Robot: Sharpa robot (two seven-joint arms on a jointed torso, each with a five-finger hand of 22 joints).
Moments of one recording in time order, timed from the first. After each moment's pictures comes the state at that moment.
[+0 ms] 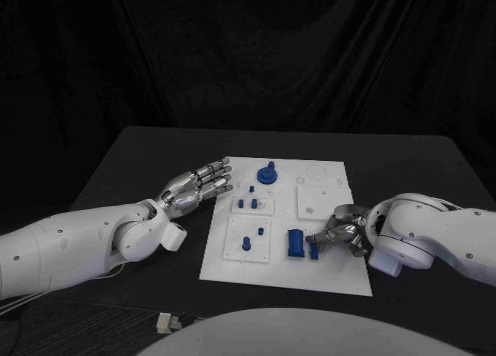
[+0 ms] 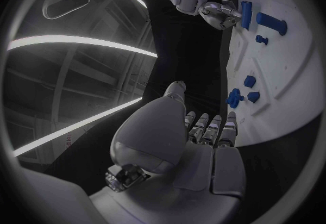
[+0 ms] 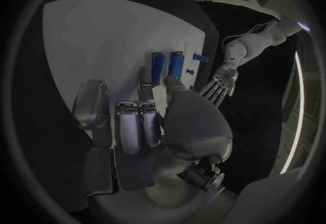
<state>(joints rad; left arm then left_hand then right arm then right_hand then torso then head) 1.02 -0.90 -0.21 1.42 -0.14 0.12 0.61 1.58 0.19 -0.16 0.22 0.57 0.13 0.03 0.02 0.02 0.02 0.16 0.18 0.03 0.04 0.21 0.07 0.02 0.15 0.07 0.27 0.04 0.14 1.16 -0.93 -0.21 1.74 -0.84 -0.09 -0.62 1.09 0.03 -0.07 0.19 0.45 1.14 0.05 0.13 0.46 1.47 -0.03 1.57 1.31 1.47 -0.09 1.56 1.31 0.07 1.44 0.01 1.13 1.31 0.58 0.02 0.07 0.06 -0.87</state>
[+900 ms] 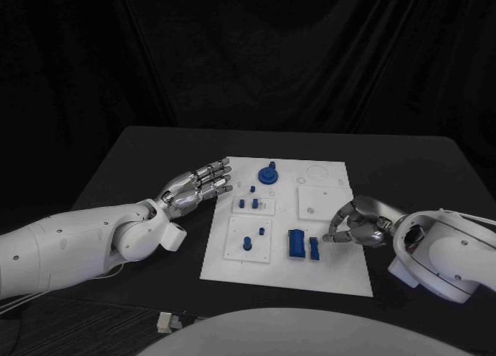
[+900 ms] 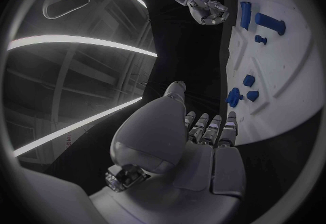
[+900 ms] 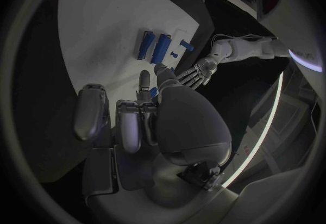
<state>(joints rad) 1.02 -0.90 -0.21 1.42 -0.14 0.12 0.61 1.58 0.19 -0.16 0.22 0.57 0.13 0.03 0.02 0.02 0.02 0.16 0.18 0.03 0.04 0.21 0.08 0.02 0.15 0.07 0.28 0.04 0.14 1.12 -1.13 -0.21 1.95 -1.18 -0.34 -0.42 1.36 -0.05 -0.08 0.09 0.30 0.93 0.04 0.42 0.65 1.47 -0.03 1.57 1.31 1.47 -0.09 1.56 1.31 0.07 1.46 0.02 1.25 1.31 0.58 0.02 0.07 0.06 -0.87</state>
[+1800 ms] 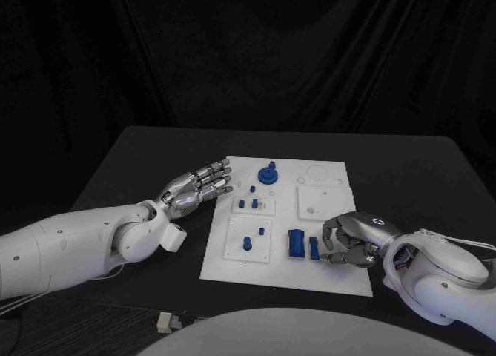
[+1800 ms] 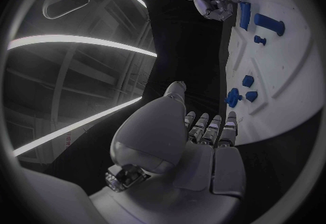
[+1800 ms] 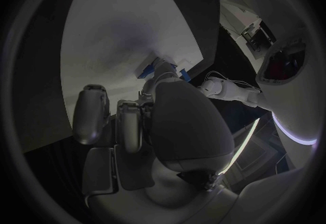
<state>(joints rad) 1.02 -0.90 -0.21 1.42 -0.14 0.12 0.61 1.58 0.19 -0.16 0.21 0.57 0.13 0.03 0.02 0.02 0.03 0.16 0.19 0.03 0.04 0.21 0.08 0.02 0.15 0.07 0.28 0.04 0.14 1.01 -1.09 -0.21 1.92 -1.58 -0.36 -0.35 1.47 -0.13 -0.08 0.29 0.39 0.78 0.00 0.94 0.97 1.46 -0.06 1.57 1.31 1.47 -0.11 1.56 1.31 0.07 1.46 0.00 1.25 1.31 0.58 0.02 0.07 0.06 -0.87</state>
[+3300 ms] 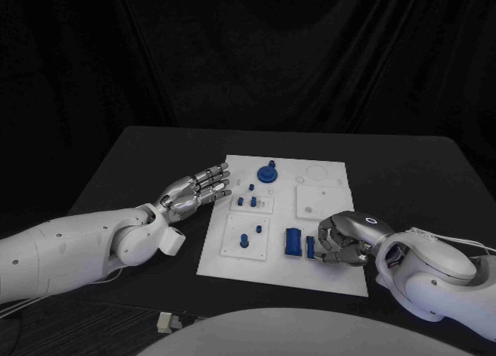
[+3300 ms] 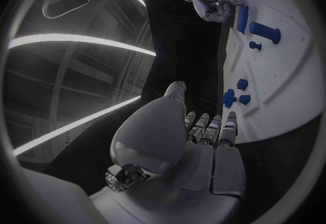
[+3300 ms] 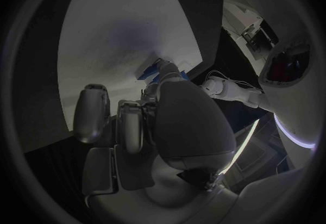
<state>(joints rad) 1.00 -0.91 -0.21 1.42 -0.14 0.13 0.61 1.58 0.19 -0.16 0.21 0.57 0.13 0.03 0.02 0.02 0.02 0.17 0.19 0.03 0.04 0.21 0.08 0.02 0.15 0.07 0.28 0.04 0.14 1.01 -1.05 -0.21 1.89 -1.58 -0.36 -0.36 1.42 -0.11 -0.06 0.28 0.55 0.86 -0.02 1.05 1.08 1.47 -0.08 1.57 1.31 1.47 -0.13 1.56 1.31 0.07 1.46 -0.01 1.24 1.31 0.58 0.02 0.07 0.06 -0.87</state>
